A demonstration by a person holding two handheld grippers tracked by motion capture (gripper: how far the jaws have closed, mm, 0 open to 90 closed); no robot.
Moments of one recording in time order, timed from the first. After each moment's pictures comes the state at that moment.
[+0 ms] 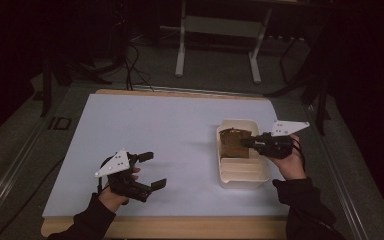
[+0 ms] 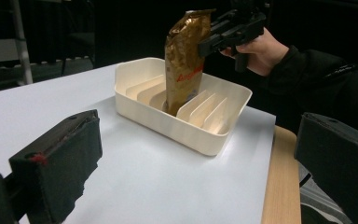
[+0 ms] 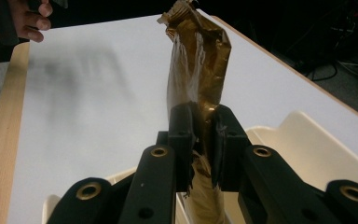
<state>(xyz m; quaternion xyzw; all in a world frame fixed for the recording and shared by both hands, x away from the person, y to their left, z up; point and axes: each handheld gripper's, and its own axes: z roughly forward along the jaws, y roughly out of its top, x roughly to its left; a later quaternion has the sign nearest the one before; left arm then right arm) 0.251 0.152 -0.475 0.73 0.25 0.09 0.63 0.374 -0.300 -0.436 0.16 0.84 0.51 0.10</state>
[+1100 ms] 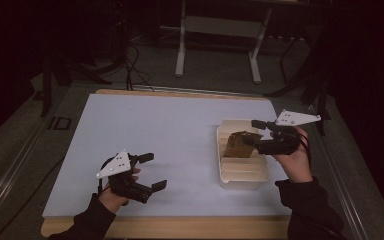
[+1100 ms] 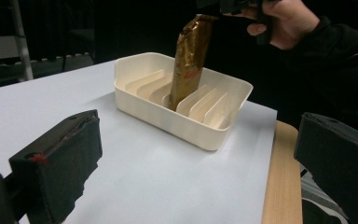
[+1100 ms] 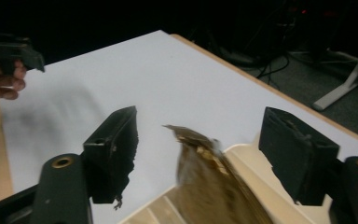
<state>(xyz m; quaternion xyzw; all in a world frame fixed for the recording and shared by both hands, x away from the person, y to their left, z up) 0.250 0.151 -0.476 0.73 0.25 0.10 0.63 0.350 -0.284 -0.382 0.25 0.81 0.51 0.14</state>
